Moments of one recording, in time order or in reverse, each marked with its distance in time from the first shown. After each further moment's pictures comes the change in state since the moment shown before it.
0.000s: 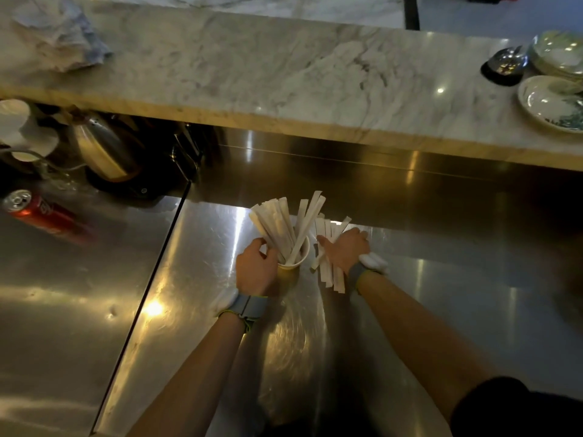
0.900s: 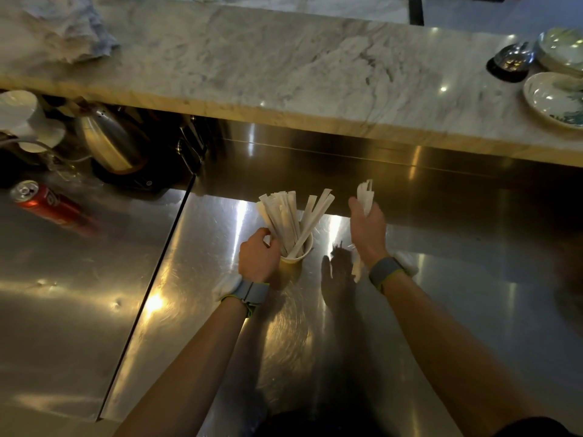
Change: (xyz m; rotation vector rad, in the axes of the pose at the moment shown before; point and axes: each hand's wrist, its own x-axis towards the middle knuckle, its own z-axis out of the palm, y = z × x) left_hand 0.002 0.004 -0.002 0.119 0.035 0.014; right_hand -0.027 -0.008 -0.043 0.935 0.151 -0.103
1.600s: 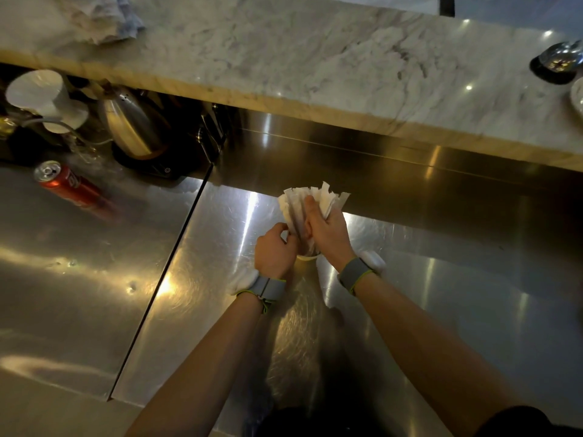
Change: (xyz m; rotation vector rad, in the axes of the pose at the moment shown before) left_hand 0.018 -0.019 0.008 0.000 0.007 0.114; right_hand -0.040 -0.012 0.079 0.044 -0.323 -0.215
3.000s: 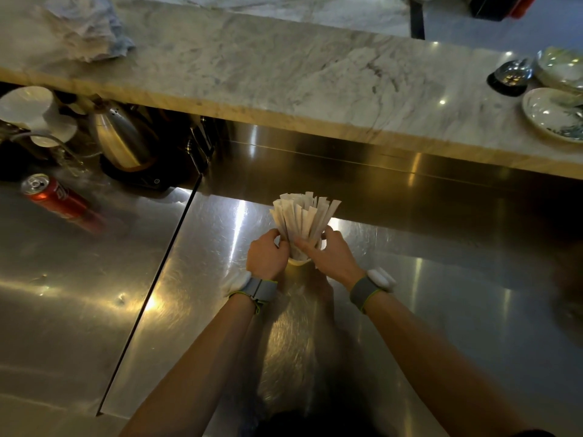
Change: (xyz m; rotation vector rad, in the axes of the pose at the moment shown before) left_hand 0.006 -0.009 0.012 0.070 0.012 0.035; right_hand -0.020 0.043 -0.037 -0.421 -0.133 0.157
